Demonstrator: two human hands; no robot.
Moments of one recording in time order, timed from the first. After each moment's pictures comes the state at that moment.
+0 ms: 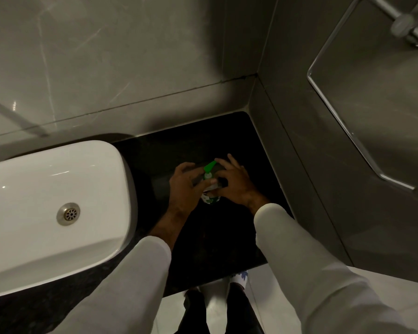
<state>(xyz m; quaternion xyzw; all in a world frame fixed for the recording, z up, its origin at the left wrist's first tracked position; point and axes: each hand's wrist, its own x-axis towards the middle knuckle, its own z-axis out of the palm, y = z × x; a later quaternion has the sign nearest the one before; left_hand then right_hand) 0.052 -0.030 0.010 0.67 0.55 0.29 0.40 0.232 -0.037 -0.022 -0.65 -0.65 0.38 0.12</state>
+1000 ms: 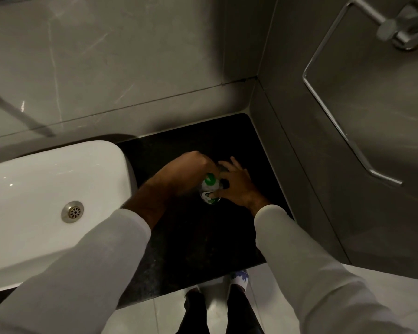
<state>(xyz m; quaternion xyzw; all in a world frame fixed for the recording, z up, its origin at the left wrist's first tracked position) 0.055 0.023 0.076 0.94 0.26 -0.04 0.20 0.234 -0.046 -0.018 -0.66 -0.64 0.37 0.11</state>
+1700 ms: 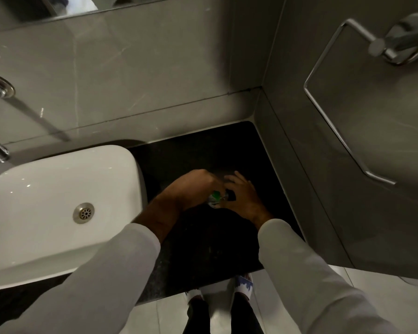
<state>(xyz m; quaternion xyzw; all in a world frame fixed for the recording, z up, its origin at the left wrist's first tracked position) 0.049 -0.003 0.075 0.95 0.23 -0.05 0.22 0.227 -0.070 -0.016 -0.67 -0.65 0.35 0.12</state>
